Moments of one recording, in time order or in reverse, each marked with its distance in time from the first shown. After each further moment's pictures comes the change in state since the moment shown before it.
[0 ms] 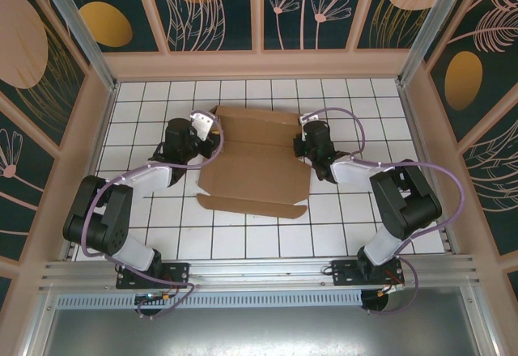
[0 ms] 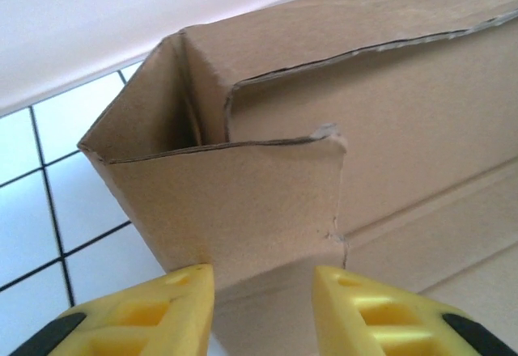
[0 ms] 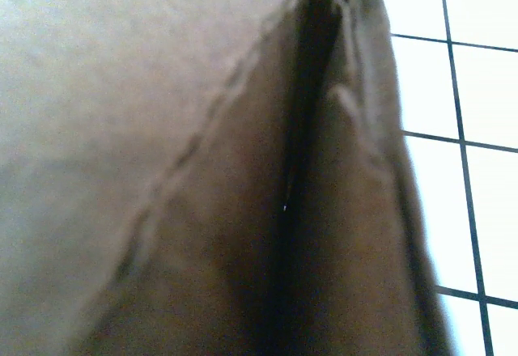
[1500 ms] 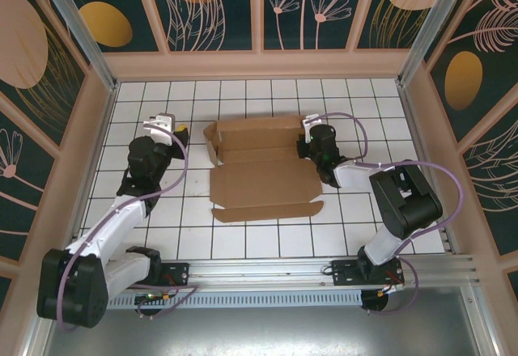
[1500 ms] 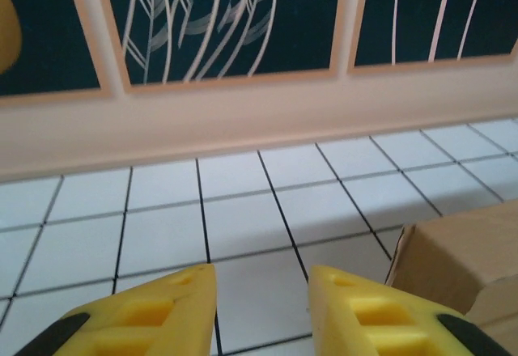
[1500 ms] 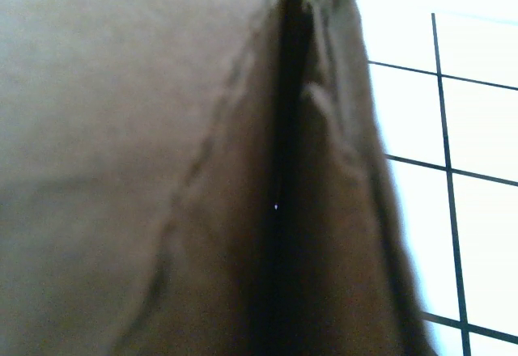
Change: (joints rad) left arm 0.115 -0.449 -0.223 0.028 -0.104 -0.169; right arm -0.036 0.001 -0.080 0.169 -0.036 -0.087
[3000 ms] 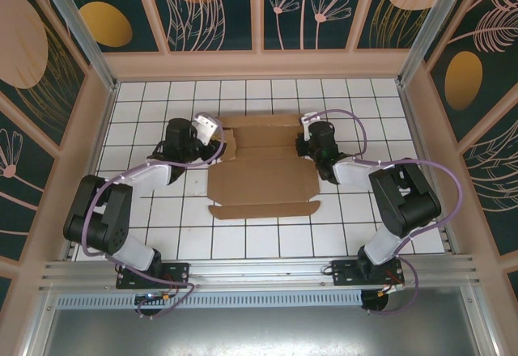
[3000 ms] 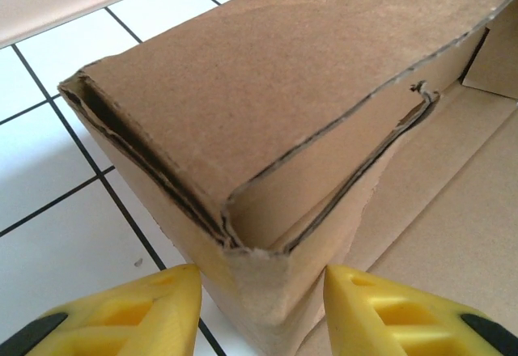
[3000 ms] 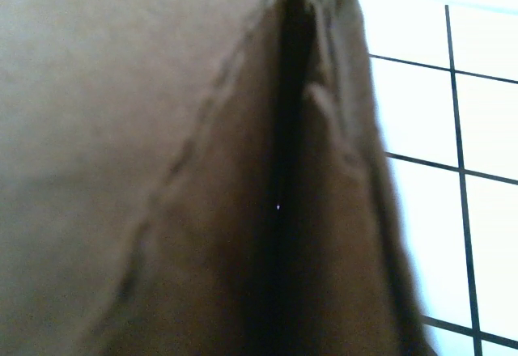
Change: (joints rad) left arm -0.107 0.463 0.251 -0.150 0.301 0.203; right arm -0.002 0.014 0.044 -0.057 -0.025 0.008
